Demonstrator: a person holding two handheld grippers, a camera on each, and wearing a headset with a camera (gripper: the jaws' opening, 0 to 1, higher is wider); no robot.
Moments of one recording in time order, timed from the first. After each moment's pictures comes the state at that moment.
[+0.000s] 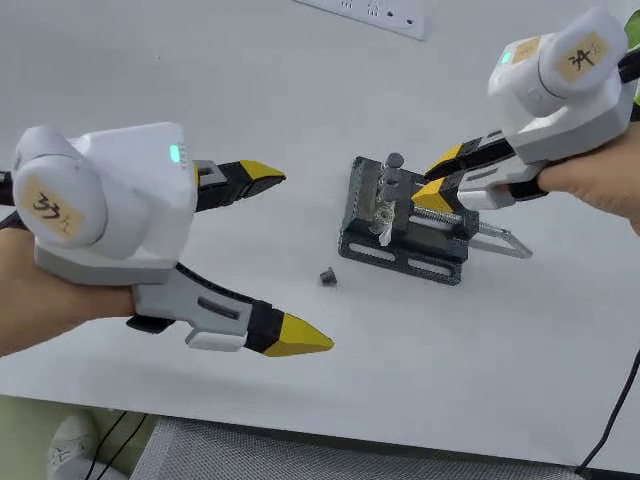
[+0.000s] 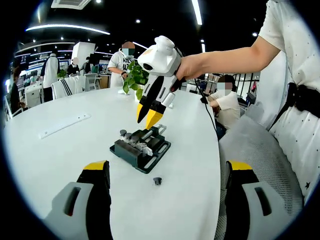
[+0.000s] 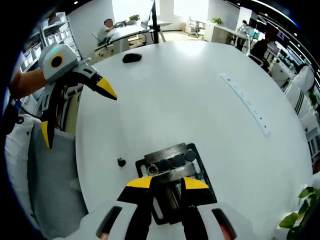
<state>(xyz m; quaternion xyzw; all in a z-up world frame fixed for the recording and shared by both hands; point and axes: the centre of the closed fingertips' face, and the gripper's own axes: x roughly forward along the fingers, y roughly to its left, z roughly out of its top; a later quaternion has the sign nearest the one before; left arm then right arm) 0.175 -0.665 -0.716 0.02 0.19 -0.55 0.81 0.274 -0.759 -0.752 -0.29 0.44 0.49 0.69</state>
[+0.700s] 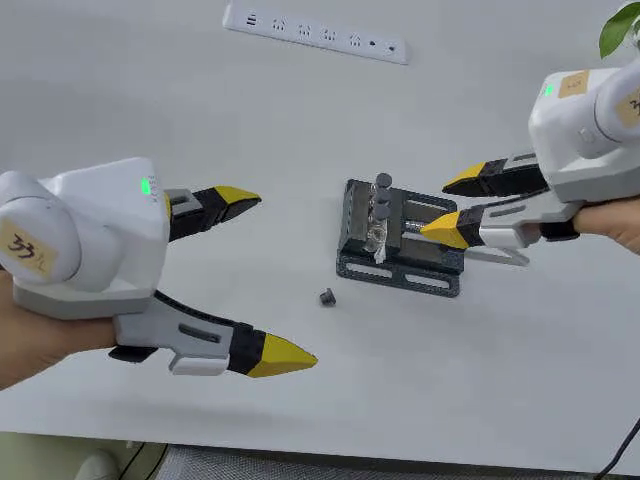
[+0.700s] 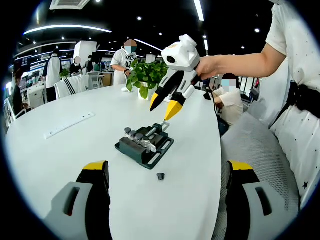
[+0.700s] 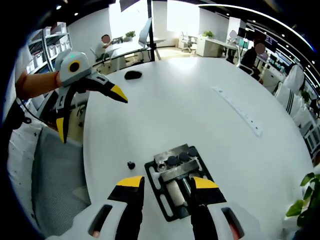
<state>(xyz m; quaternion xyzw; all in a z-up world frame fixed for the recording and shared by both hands) 0.173 -0.654 -0.713 0.04 0.20 -0.54 0.82 0.252 -0.774 -0.729 -0.25 0.39 0.49 0.74</state>
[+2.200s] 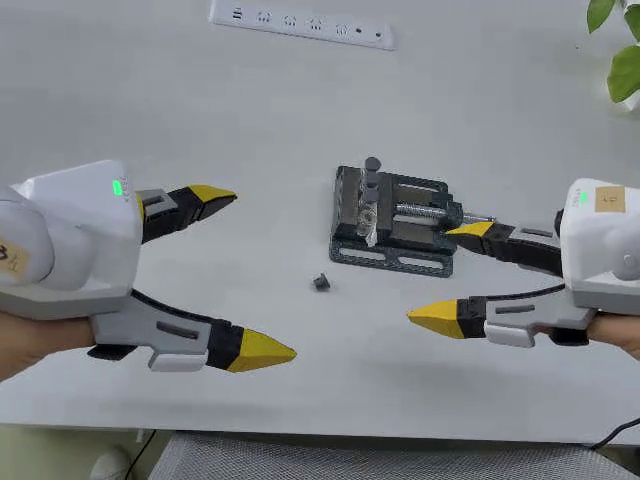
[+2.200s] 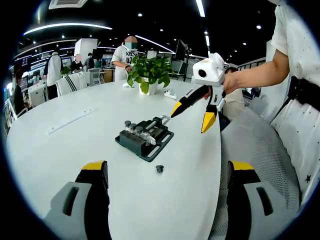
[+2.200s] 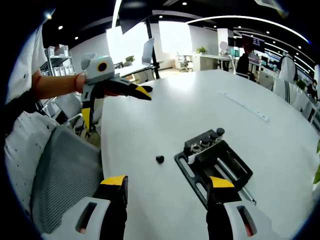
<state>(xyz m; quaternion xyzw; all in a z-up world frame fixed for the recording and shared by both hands) 0.163 -0.648 -0.724 0.05 0.22 -0.53 0.82 0.175 -0.779 -0.755 -0.14 0.34 0.51 0.78</state>
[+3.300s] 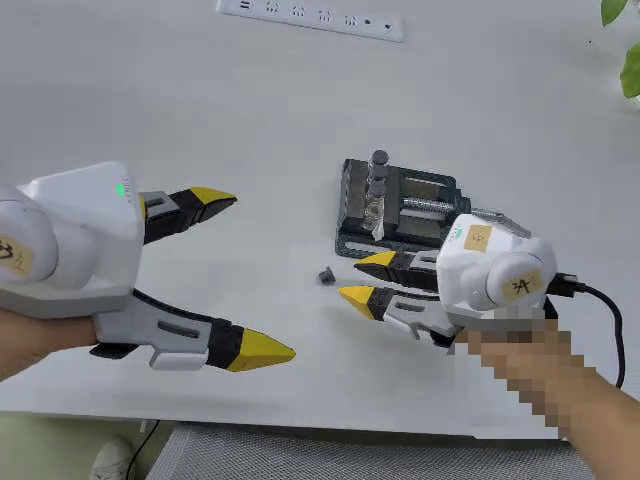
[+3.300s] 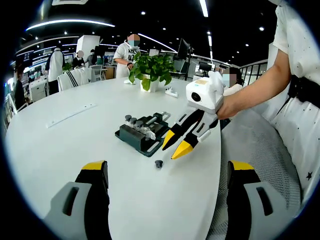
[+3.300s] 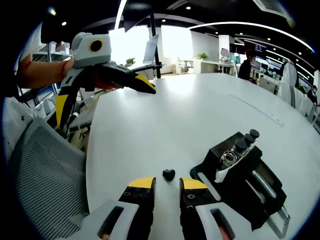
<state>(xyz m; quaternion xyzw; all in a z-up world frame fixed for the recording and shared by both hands) 0.160 -0.644 -0.732 0.04 0.23 -0.52 0.82 0.185 -0.709 -0.815 -0.15 0.31 0.51 0.79</state>
